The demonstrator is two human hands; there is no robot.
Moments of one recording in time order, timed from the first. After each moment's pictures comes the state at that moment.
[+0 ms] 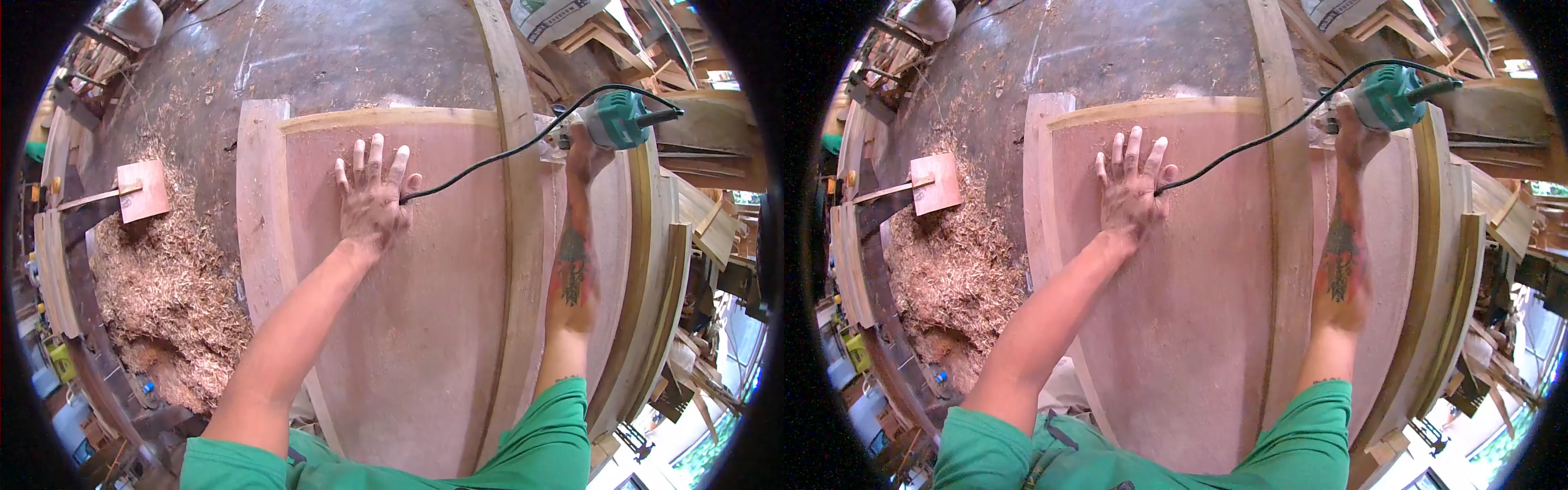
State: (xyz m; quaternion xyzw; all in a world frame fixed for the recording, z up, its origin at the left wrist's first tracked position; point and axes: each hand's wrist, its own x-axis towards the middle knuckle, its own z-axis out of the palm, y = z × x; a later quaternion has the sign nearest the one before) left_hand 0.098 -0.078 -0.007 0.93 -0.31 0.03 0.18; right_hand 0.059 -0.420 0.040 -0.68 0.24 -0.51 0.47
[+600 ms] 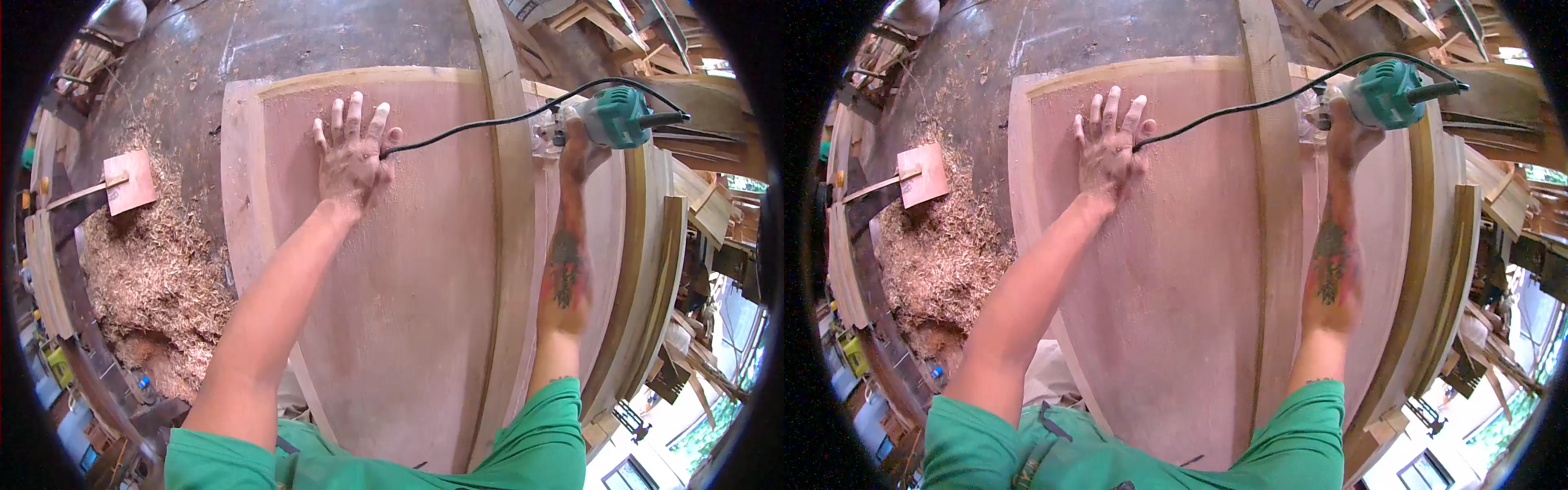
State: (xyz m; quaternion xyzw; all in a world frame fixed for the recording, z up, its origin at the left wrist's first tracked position) left_hand 0.099 -0.080 -0.011 0.94 -0.30 0.04 0.15; right_hand 0.003 -0.403 0.036 -0.71 0.28 -0.47 0.44
